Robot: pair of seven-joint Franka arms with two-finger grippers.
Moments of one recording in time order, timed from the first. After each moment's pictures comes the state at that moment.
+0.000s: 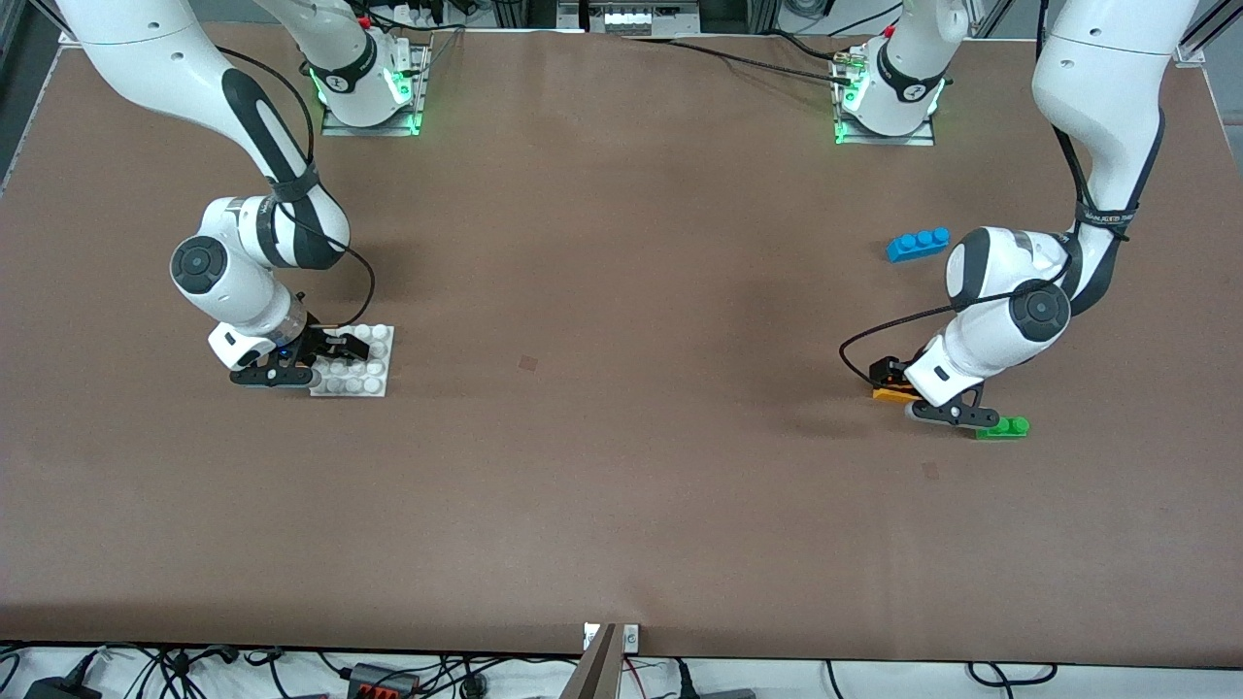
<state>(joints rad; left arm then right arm) 0.07 0.48 -0.15 -2.03 0.04 2.51 0.01 0.06 0.44 -0.01 -2.22 0.02 2.72 0.03</state>
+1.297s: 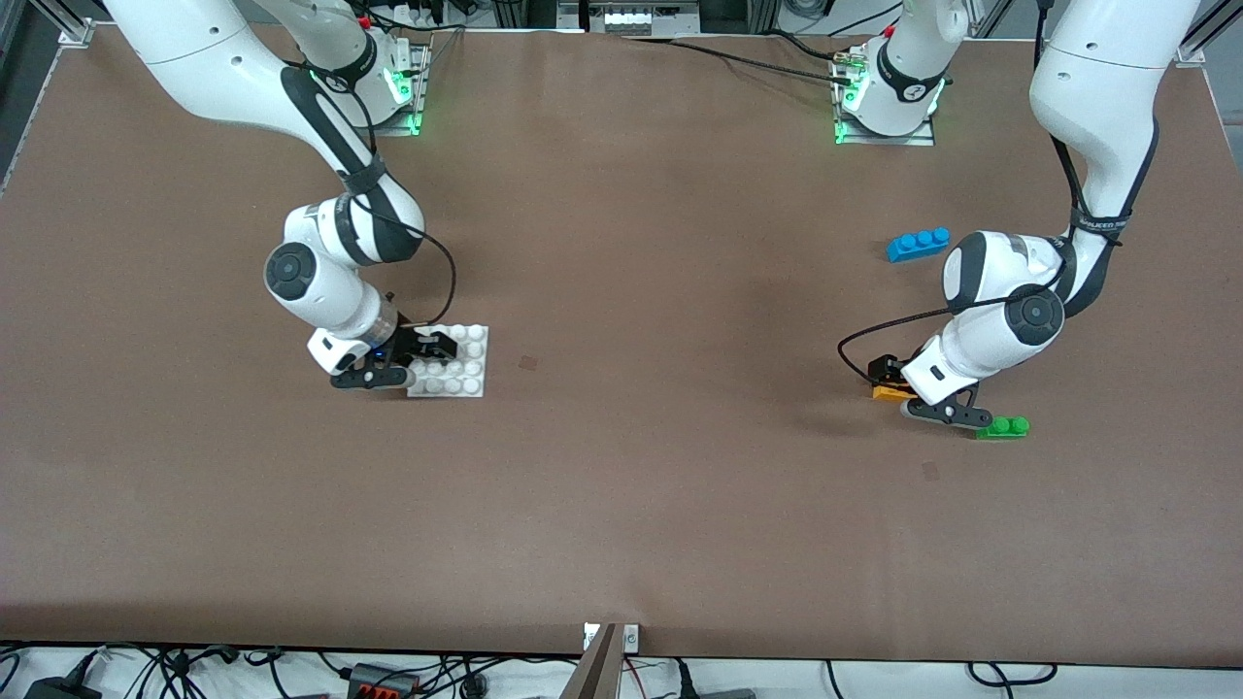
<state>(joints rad) 0.08 0.51 -0.15 -2.04 0.04 2.53 0.04 0.06 0.53 0.27 -2.11 0.09 2.71 0.18</state>
